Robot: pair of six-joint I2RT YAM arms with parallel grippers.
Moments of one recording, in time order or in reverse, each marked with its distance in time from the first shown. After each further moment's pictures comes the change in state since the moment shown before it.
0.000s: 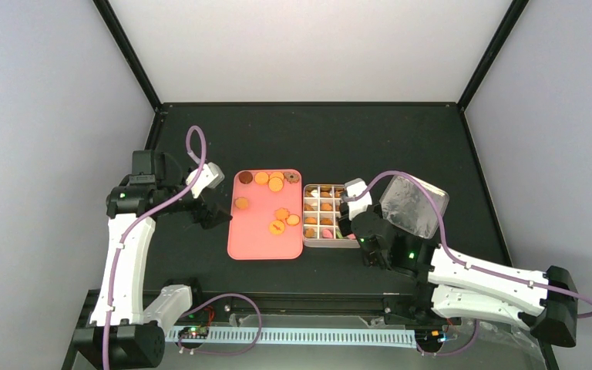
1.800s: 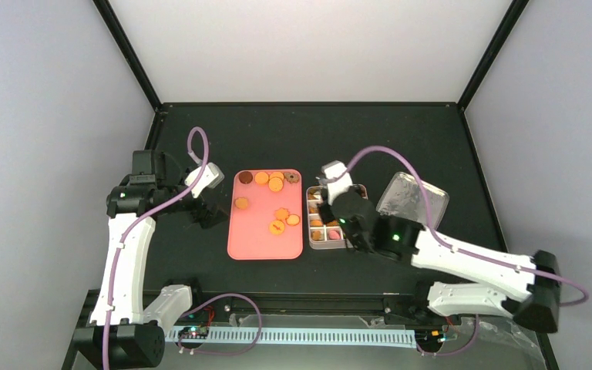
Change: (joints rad) left arm 0.000 -0.001 0.000 0.001 -0.050 -0.007; right arm 0.001 0.126 0.214 -0.099 -0.055 0.037
